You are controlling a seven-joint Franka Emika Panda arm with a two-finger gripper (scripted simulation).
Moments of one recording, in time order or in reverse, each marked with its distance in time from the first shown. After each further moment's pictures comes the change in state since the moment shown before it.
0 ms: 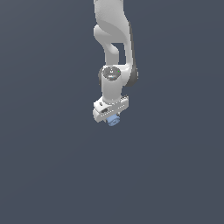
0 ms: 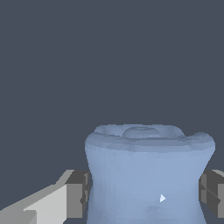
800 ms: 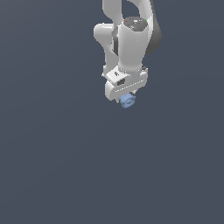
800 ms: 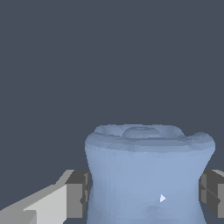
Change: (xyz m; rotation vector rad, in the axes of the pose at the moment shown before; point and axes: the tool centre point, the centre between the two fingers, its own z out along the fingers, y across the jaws) arm 0.026 -0.061 -0.149 -0.001 0.001 -0.002
